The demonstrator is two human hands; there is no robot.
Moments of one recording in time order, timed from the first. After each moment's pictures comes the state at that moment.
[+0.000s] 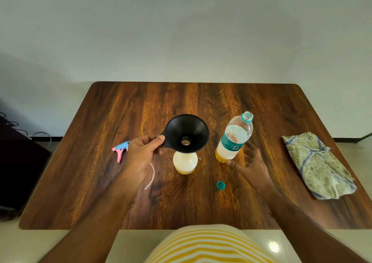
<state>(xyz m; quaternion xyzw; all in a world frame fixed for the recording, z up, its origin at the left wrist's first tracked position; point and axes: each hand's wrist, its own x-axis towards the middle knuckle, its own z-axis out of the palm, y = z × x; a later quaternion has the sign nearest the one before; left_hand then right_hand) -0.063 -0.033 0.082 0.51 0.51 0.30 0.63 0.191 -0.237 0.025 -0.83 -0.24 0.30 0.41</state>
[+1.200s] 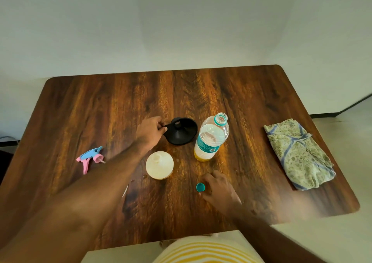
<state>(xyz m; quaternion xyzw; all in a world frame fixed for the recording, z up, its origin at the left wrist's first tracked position) 0.079 0.041 0.001 0.87 0.40 0.07 0.29 0.171 -0.246 -0.042 -0.84 -0.48 0.25 0.09</state>
